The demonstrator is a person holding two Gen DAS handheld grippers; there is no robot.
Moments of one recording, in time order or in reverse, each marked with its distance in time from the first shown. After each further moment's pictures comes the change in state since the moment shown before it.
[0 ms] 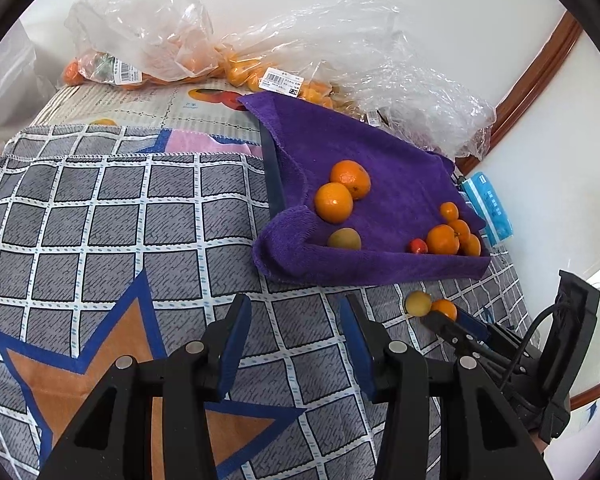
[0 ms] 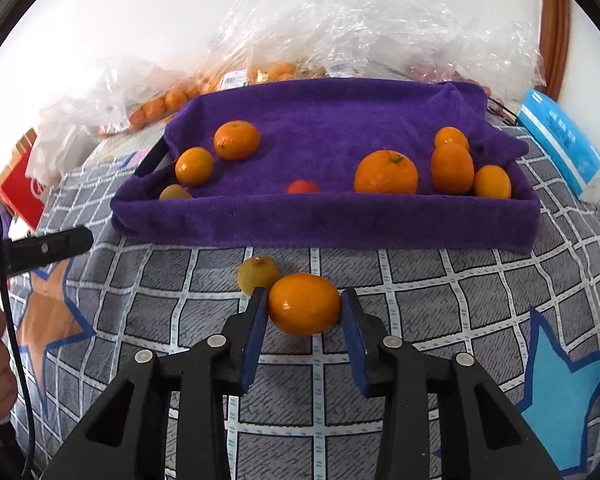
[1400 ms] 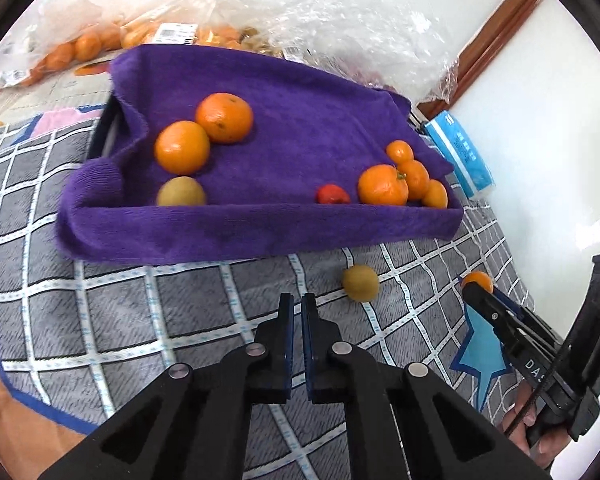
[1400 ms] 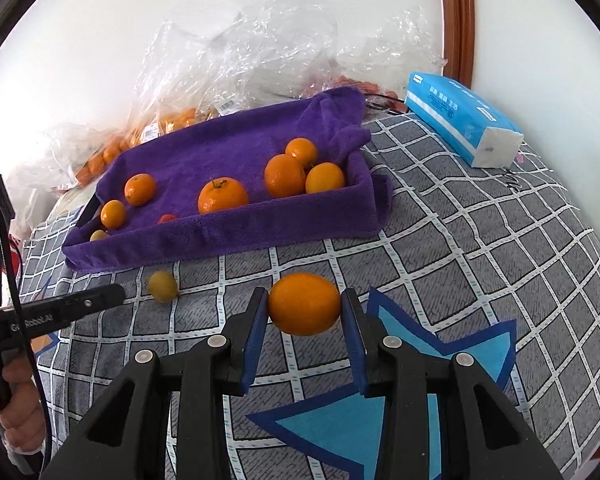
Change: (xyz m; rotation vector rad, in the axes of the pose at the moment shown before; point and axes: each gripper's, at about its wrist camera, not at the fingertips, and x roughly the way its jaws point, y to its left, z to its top) left arm 0.060 -0.085 -0.013 0.086 0.116 -0.070; right arm -0.051 -0.095 -0.017 0.150 -0.080 -0.114
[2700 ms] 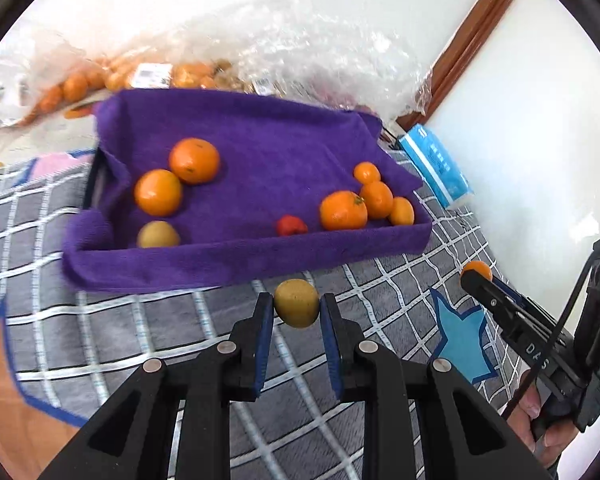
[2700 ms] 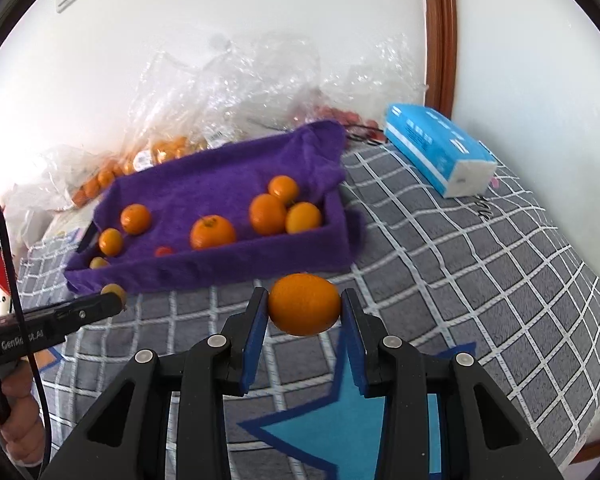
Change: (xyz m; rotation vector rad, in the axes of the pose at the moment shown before) left arm -0.024 -0.026 0.005 0.062 -0.073 -0.004; right arm -0.028 -0.004 0.016 0.013 -0.074 -0.038
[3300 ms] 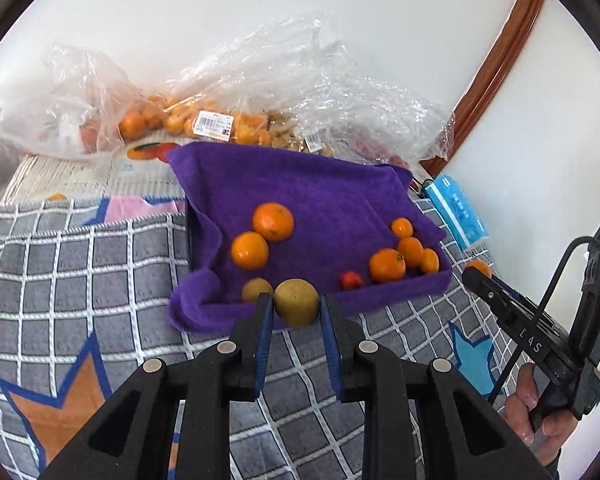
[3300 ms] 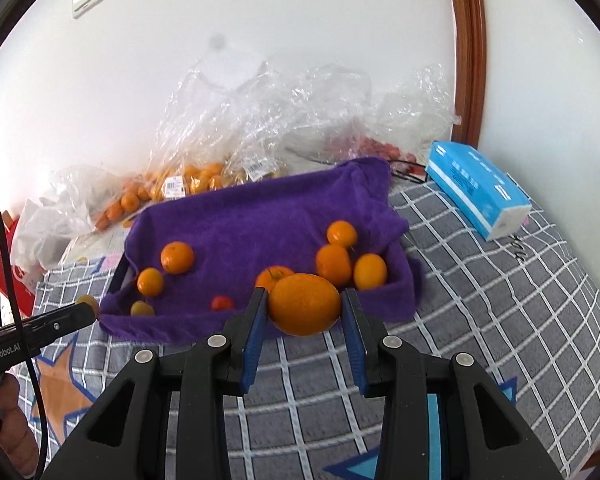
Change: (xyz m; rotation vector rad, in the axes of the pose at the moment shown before) left arm -0.049 0.043 0.030 -0.023 -0.091 0.065; right arm 0.003 0.055 0.034 -0.011 -0.050 0.026
